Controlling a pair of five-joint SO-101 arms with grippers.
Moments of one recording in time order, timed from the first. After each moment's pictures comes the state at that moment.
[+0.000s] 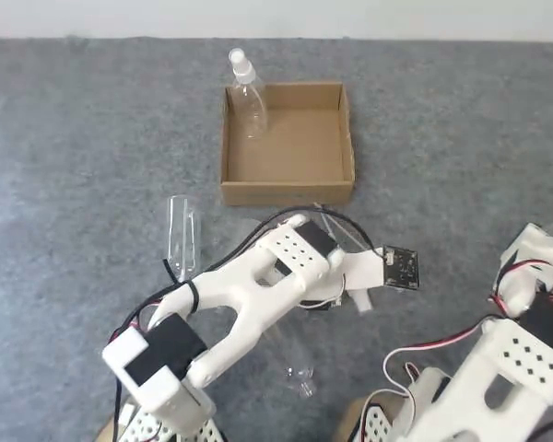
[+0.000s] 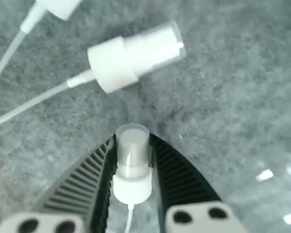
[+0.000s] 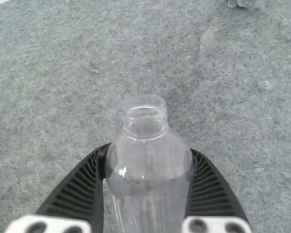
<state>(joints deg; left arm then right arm) 39.7 7.1 26.5 67.3 -41.3 34.1 -55.6 48.9 55.6 -2.9</state>
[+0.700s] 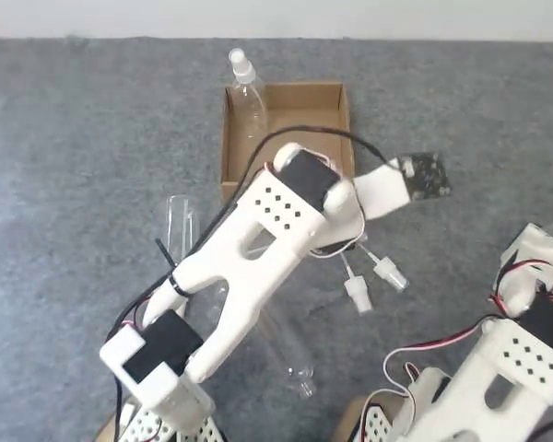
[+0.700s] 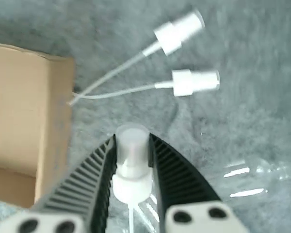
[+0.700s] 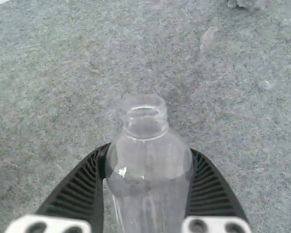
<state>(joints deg) 37.0 7.2 -13.1 95.3 -28.4 34.1 -55.6 48.9 55.6 -2.9</state>
